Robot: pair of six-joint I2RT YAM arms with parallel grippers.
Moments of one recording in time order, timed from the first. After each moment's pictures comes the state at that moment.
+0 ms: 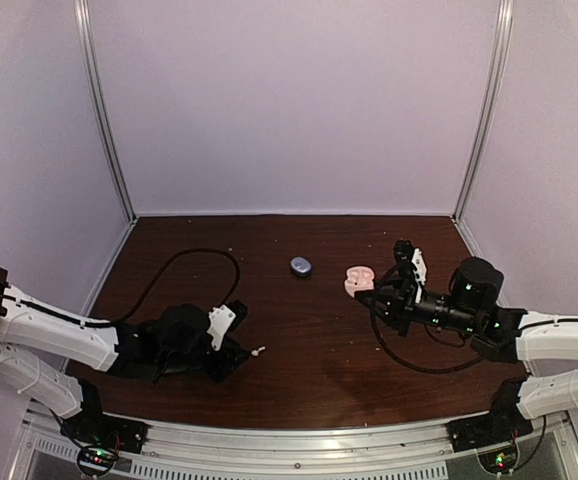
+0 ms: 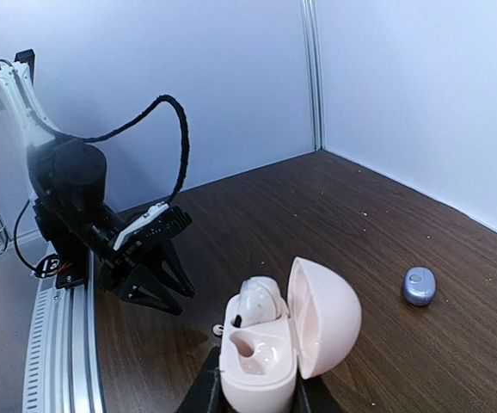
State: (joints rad) left arm -1.08 1.31 0.47 0.19 -0.18 -0.27; right arm 0.80 1.00 0.42 0.51 -0.33 0.10
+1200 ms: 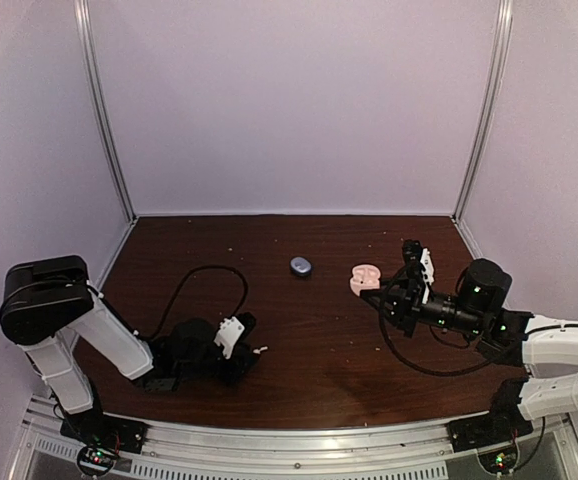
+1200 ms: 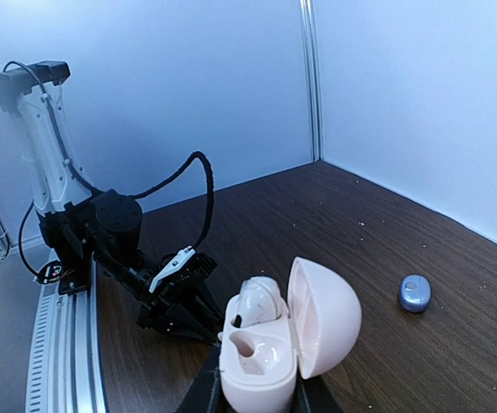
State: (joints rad) left arm -1.01 1.73 0.36 0.82 -0.12 -0.12; right arm 0.80 0.94 0.40 0.50 -0.32 0.10
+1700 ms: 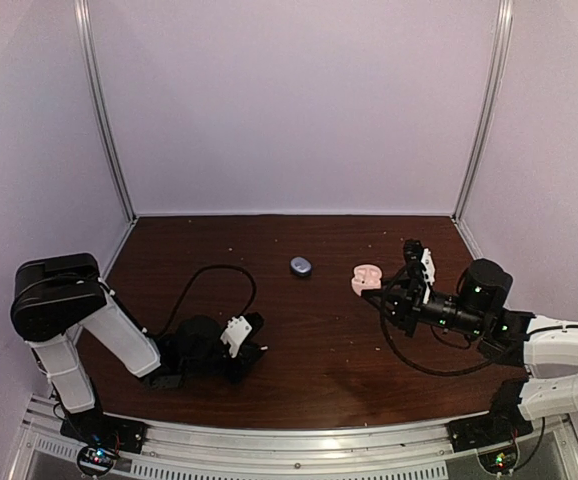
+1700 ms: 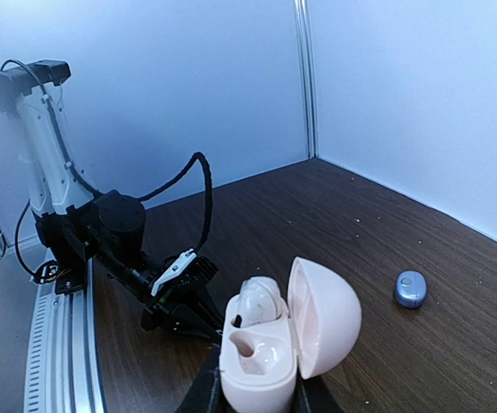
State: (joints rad) left arm -1.00 1.79 0.40 0.86 -0.07 -0.04; right arm 0.80 0.92 0.40 0.48 -0.31 0.10
